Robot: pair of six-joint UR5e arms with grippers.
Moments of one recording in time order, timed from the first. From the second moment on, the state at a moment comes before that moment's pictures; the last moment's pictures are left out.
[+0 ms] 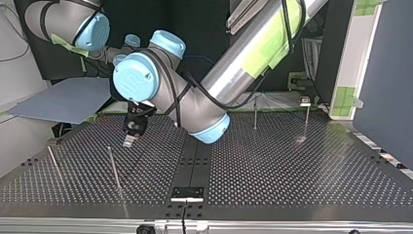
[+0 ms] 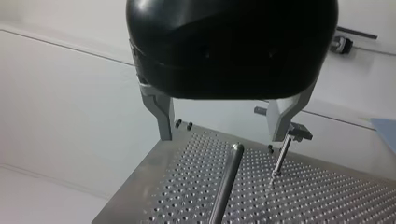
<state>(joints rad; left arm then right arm) -0.74 -2.12 -0.91 -3.36 -1.77 -1.83 1.74 -0.26 1.46 -0.70 1.79 1.71</state>
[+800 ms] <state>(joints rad) -0.74 -2.12 -0.92 -3.42 -1.92 -1.83 1.75 -0.26 1.46 -0.70 1.79 1.71</state>
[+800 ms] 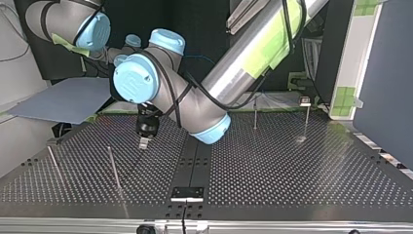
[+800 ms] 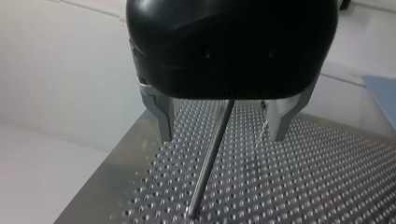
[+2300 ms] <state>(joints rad) -0.73 -2.12 -0.92 -3.43 -1.95 -1.78 1.82 -0.59 1.50 -0.41 1.72 1.74</state>
